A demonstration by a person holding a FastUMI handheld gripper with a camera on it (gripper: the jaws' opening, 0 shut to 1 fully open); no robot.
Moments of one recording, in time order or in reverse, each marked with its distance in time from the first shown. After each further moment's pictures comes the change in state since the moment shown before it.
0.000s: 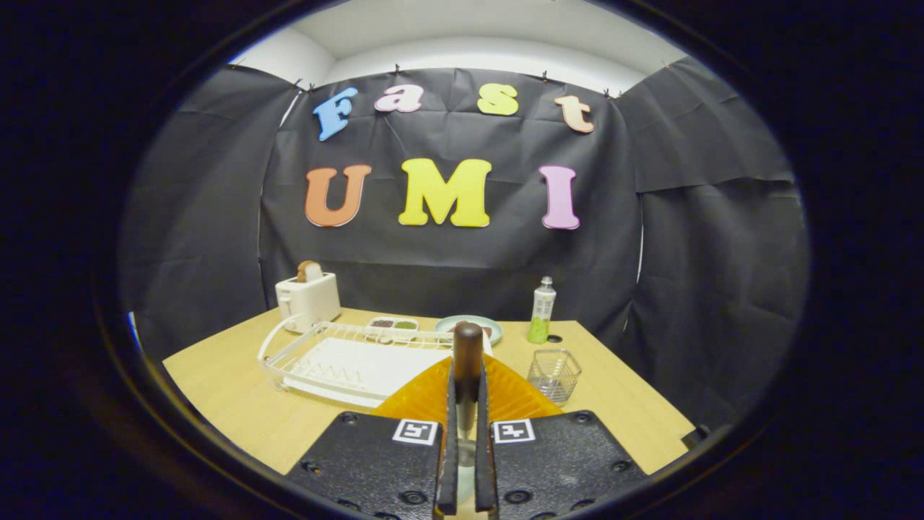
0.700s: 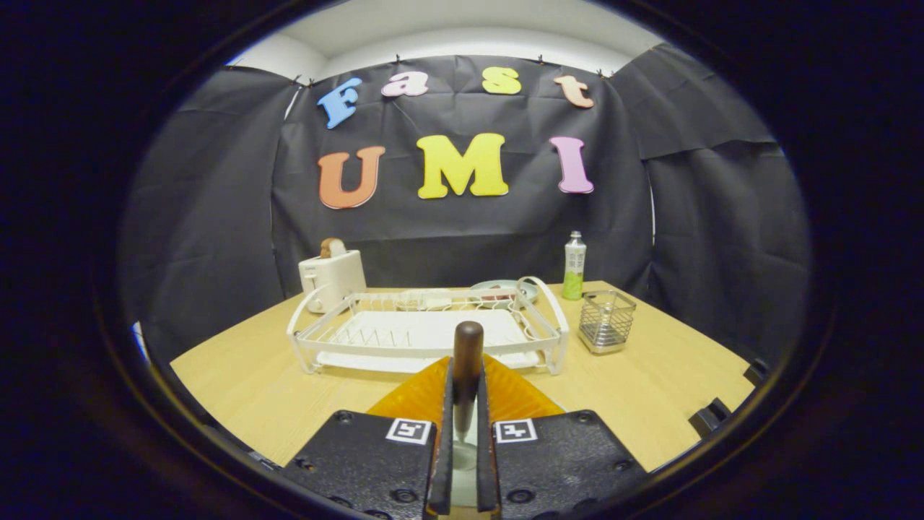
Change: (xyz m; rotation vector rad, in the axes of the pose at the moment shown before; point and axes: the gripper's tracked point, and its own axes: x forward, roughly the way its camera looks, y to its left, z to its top) arm 0.014 0.053 -0.073 0.050 0.037 0.006
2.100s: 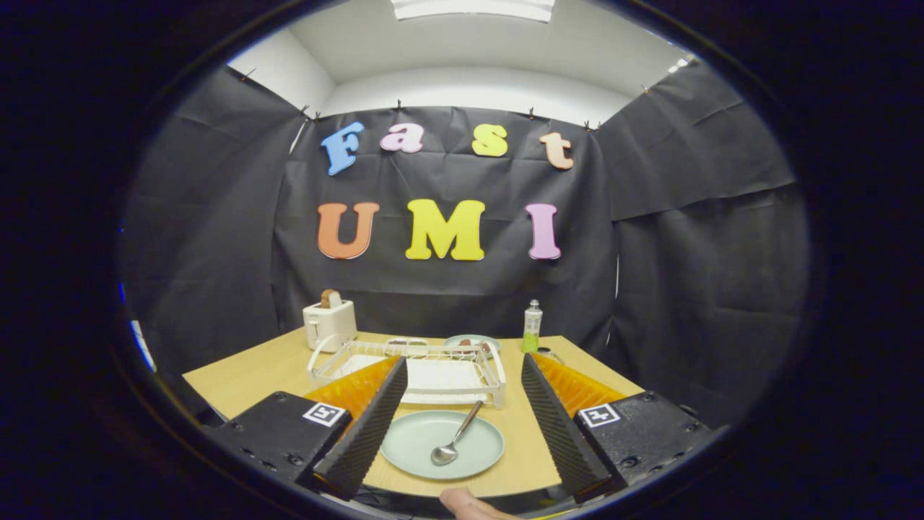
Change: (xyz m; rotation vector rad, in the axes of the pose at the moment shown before) arm -0.147 -0.034 0.086 -0.031 -0.156 -0.076
